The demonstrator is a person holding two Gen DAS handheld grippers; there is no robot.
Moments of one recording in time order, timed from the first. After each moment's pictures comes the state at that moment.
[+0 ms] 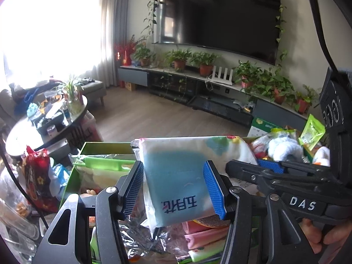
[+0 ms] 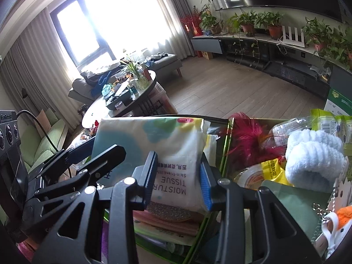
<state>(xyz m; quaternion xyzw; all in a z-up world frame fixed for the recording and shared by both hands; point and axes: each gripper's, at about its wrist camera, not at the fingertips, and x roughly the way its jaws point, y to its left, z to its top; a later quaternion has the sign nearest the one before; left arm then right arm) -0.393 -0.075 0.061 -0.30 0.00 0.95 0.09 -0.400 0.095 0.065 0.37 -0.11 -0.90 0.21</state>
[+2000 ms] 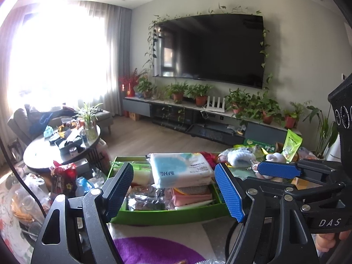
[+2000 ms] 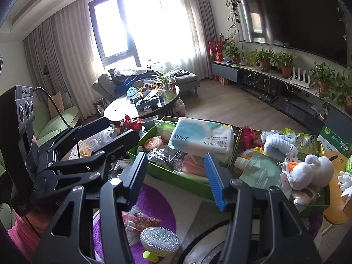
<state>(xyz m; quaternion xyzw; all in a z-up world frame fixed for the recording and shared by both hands) -0.226 -0.093 0.151 -0.20 0.00 0.97 0.09 -0.222 0.086 0.161 0.28 -0.03 -0.93 0.25</state>
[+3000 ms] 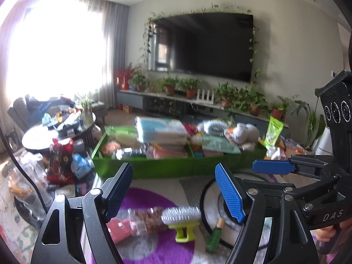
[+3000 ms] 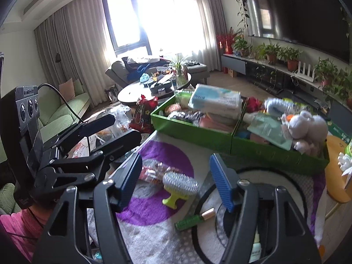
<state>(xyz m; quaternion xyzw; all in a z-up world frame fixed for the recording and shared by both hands) -0.117 -0.075 0.104 -0.23 -0.01 0.97 0.11 -0.121 0.103 0.118 0.31 -0.01 -0.91 0.28</state>
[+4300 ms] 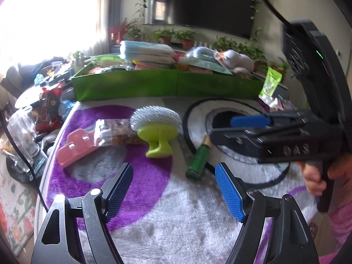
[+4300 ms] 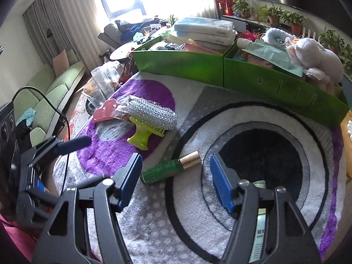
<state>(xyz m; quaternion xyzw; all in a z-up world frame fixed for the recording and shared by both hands) -0.073 -0.038 0.001 -0.36 0.00 0.92 0.12 -0.137 0.118 0.017 0.42 0.02 -0.86 0.28</state>
